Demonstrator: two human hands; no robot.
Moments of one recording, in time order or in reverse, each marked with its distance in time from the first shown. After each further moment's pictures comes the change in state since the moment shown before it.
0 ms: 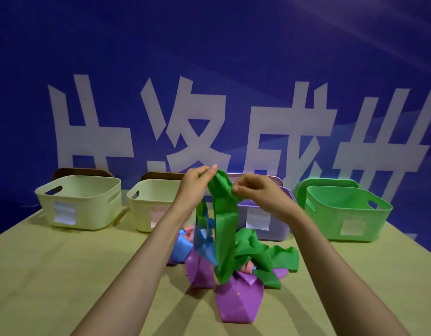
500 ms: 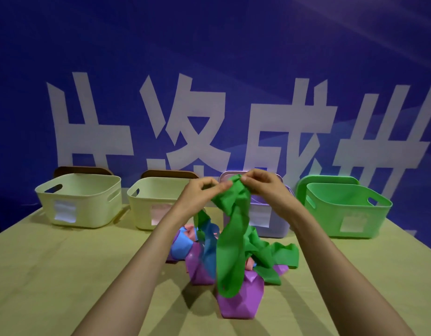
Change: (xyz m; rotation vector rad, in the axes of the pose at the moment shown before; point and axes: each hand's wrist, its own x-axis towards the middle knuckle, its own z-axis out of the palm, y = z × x) left_hand -0.023 0.004 0.001 0.095 -0.195 -0.024; right_hand -0.001 0.008 -0.006 0.229 0.064 0.056
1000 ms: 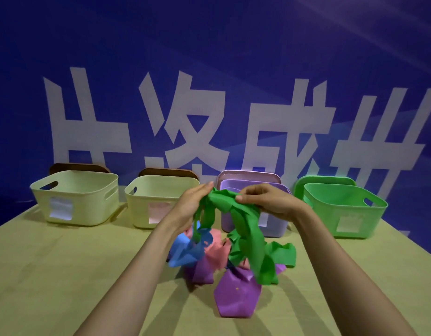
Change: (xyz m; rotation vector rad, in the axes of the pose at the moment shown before) left_hand -0.005 -0.022 0.002 -0.546 0.007 -0.243; right_hand -0.003 0.008 -0.008 -0.010 -0.305 0.250
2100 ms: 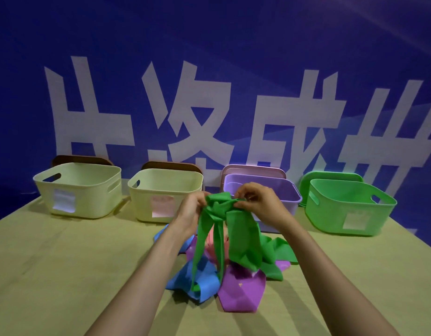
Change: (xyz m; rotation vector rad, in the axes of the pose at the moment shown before) left_hand 0.006 -0.028 -0.011 -0.189 0.130 -0.210; right_hand 0.020 0.038 0.021 -0.500 0.372 -0.328
